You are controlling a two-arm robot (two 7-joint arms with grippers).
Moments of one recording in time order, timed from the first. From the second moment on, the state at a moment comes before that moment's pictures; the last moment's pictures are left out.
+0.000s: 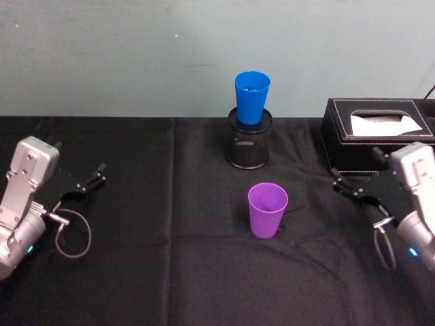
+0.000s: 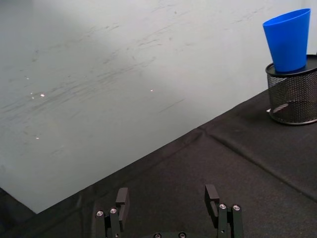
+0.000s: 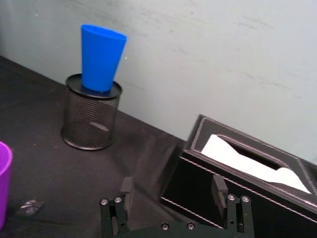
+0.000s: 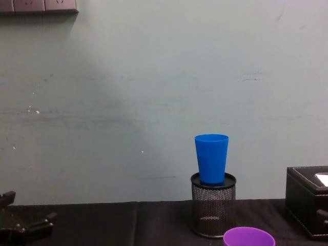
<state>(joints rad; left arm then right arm) -0.20 0.60 0.45 -1.41 -0.25 -0.12 0.03 0.19 0.61 -0.44 -1.41 0.26 -0.14 -0.02</state>
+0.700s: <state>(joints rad) -0.20 0.60 0.45 -1.41 -0.25 -0.12 0.03 0.03 0.62 -0.44 -1.48 0.41 -0.36 0.29</state>
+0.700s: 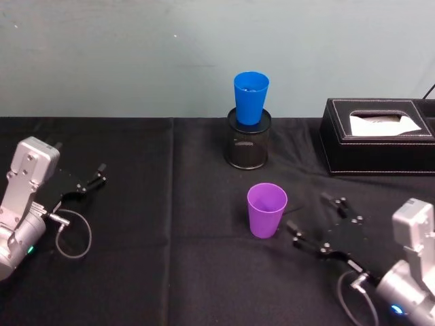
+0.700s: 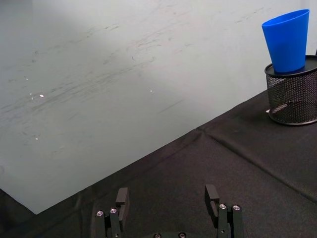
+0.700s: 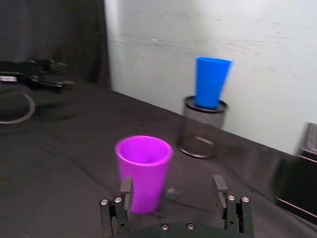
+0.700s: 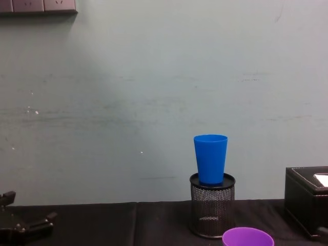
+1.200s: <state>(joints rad) -0.20 0.60 0.45 -1.41 -0.25 -0.12 0.03 0.12 0.50 -0.48 -1.38 0.42 -0.30 0.40</state>
